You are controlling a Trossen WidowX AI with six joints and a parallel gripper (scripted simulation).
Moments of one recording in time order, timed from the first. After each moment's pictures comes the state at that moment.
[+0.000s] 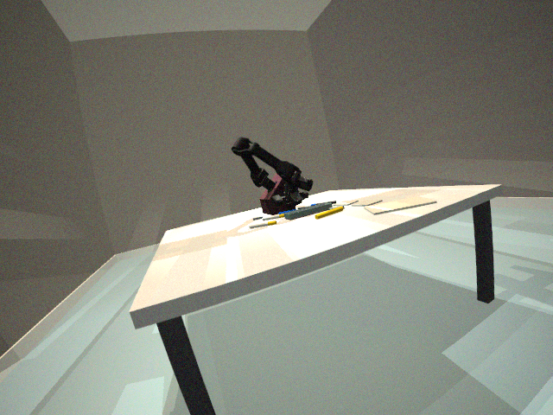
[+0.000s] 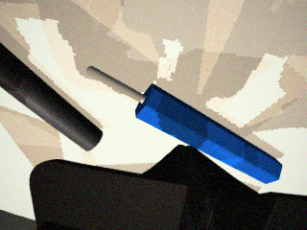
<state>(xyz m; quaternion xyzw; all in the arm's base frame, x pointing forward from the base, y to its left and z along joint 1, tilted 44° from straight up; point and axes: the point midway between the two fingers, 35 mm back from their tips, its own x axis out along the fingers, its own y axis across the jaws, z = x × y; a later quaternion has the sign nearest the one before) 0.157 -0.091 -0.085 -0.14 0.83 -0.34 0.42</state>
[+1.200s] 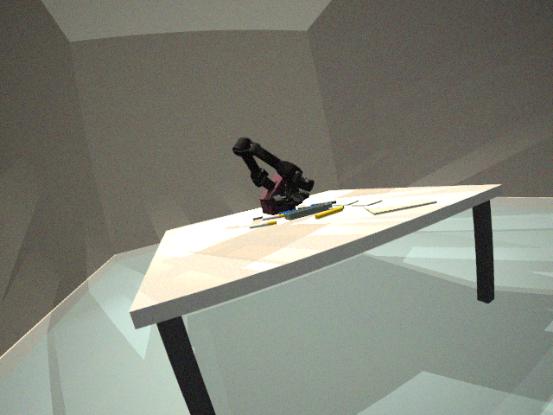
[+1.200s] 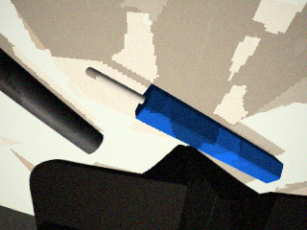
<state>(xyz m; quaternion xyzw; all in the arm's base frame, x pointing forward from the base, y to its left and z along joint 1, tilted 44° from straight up) 0.165 -0.092 -0.085 -0.14 0.83 -0.34 0.42</state>
